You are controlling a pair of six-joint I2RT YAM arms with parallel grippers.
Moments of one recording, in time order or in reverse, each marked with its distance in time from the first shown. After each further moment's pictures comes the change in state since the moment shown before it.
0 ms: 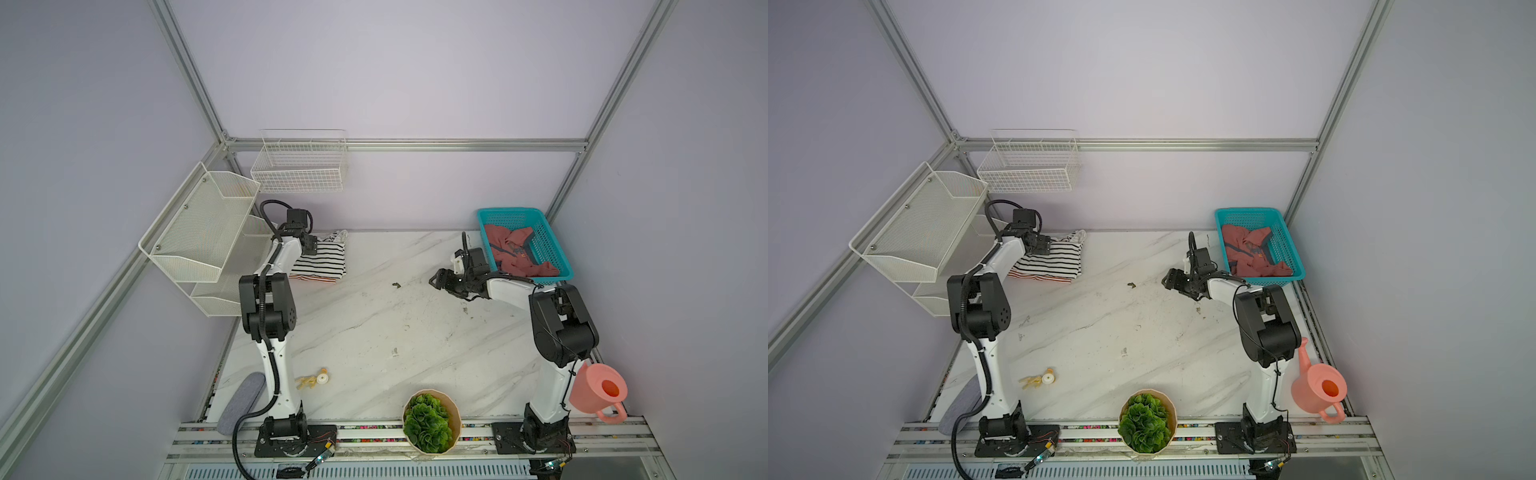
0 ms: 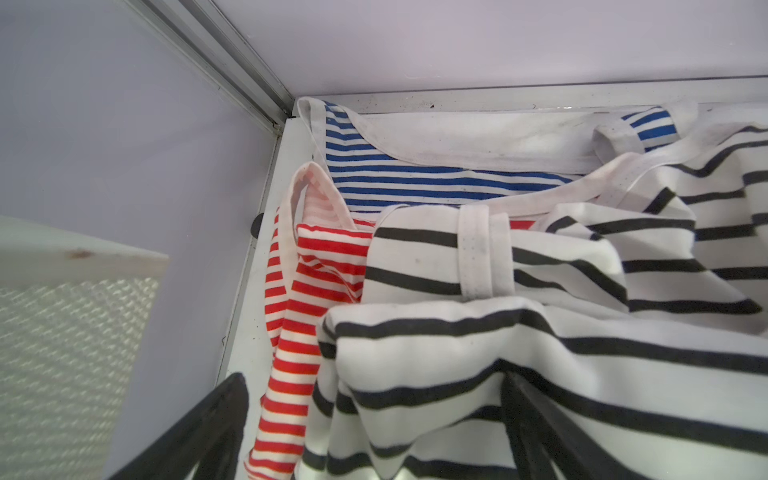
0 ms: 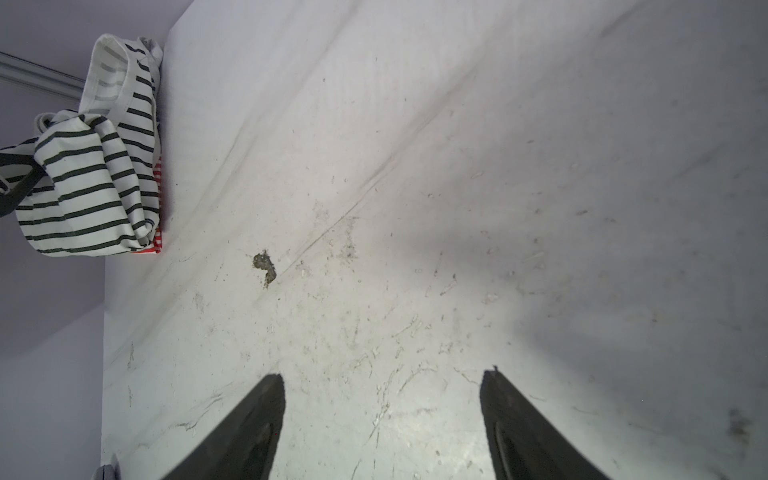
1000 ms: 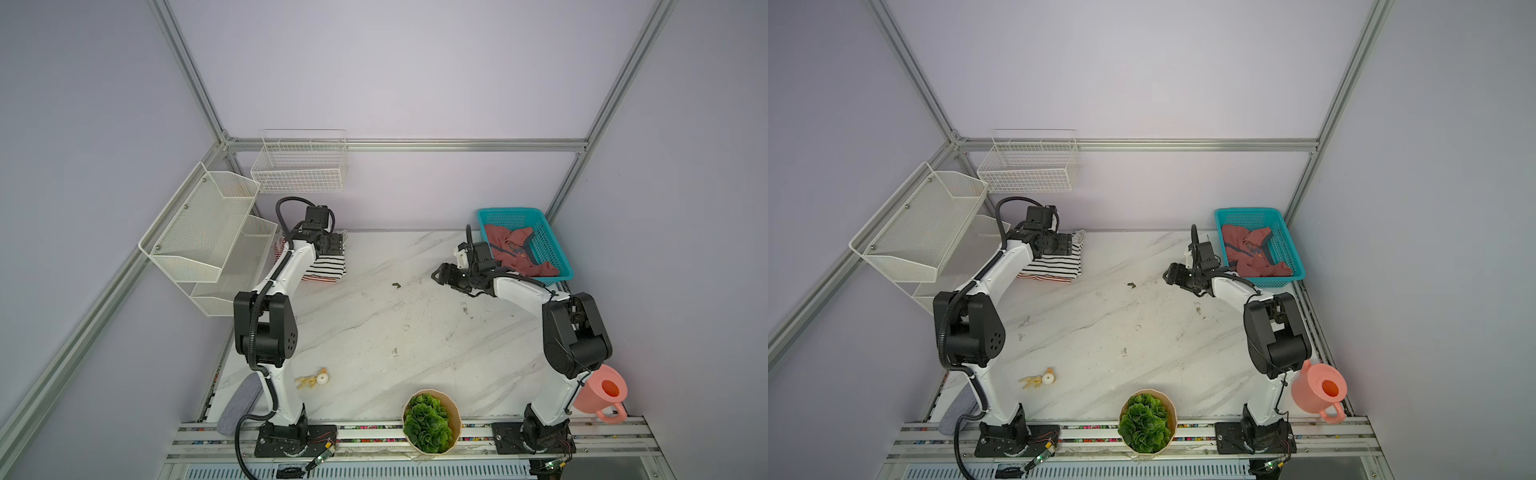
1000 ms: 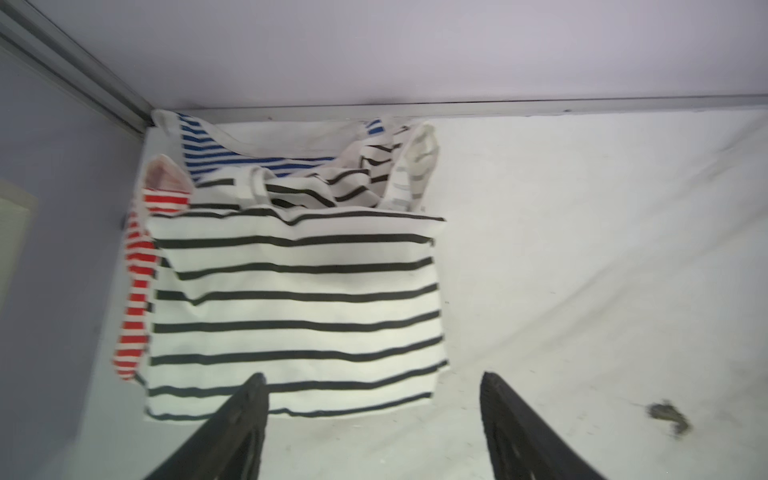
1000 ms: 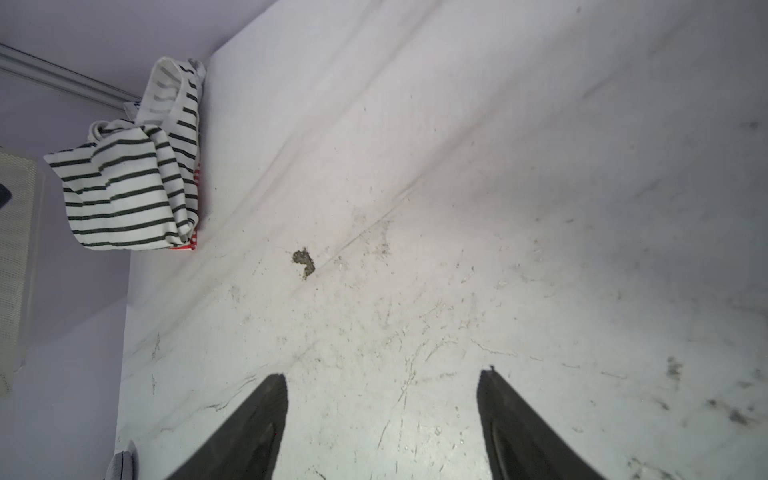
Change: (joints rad) left arm -0.177 -0.312 -0.211 -0.083 0.249 -0.176; right arm -0.003 -0.119 0.050 -0.100 0.026 -0.025
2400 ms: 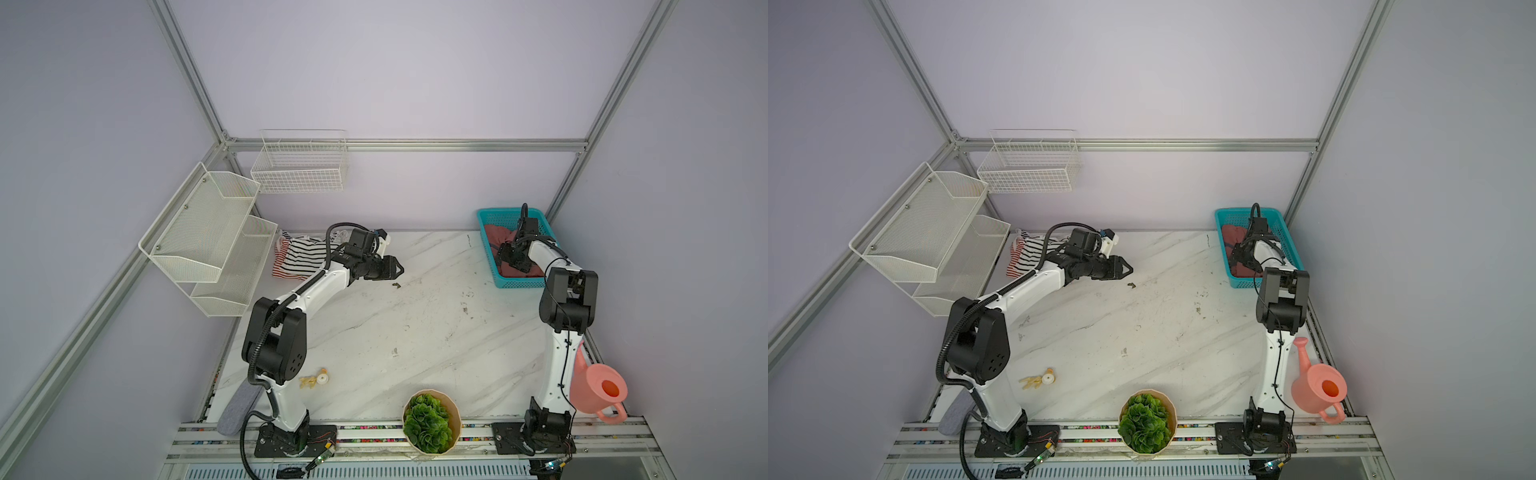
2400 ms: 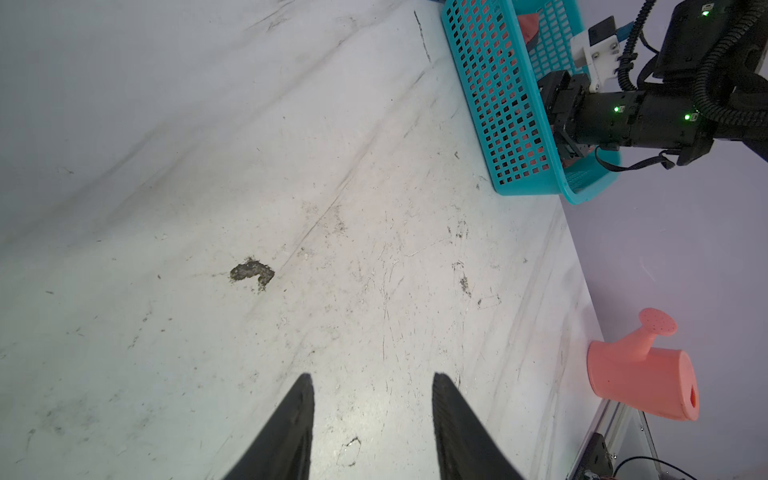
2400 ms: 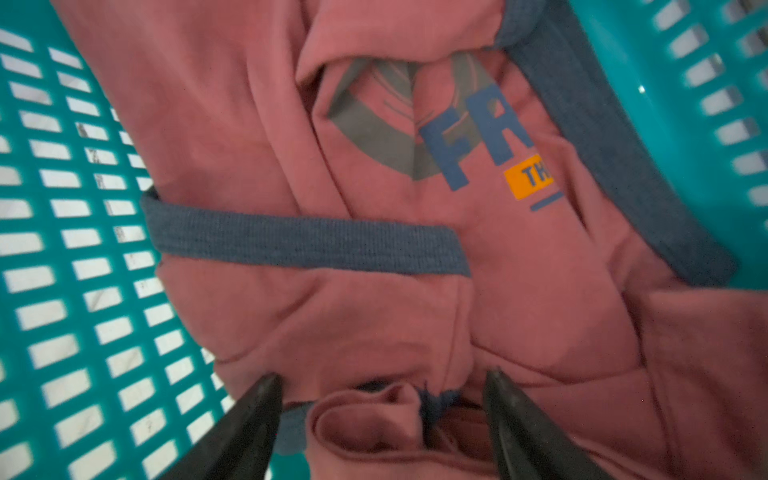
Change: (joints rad) left arm -0.288 -0.076 -0.233 0.200 0.537 -0.303; right arm -0.425 0.512 0.656 -0.410 0.338 -0.221
